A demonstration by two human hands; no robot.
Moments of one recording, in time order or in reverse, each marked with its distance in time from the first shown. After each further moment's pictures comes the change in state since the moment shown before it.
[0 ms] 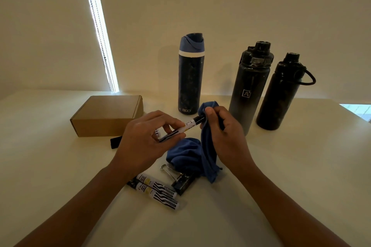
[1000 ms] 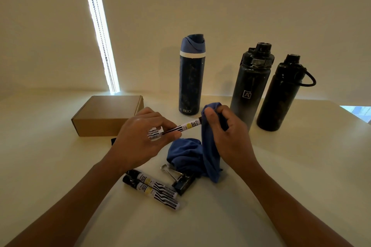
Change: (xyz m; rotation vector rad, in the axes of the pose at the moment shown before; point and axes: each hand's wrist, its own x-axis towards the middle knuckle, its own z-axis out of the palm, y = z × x) left_hand 0.004 -0.012 -0.012 0.144 -0.121 -0.078; right_hand -0.001 -0.007 -0.010 -0.043 0.044 -0.089
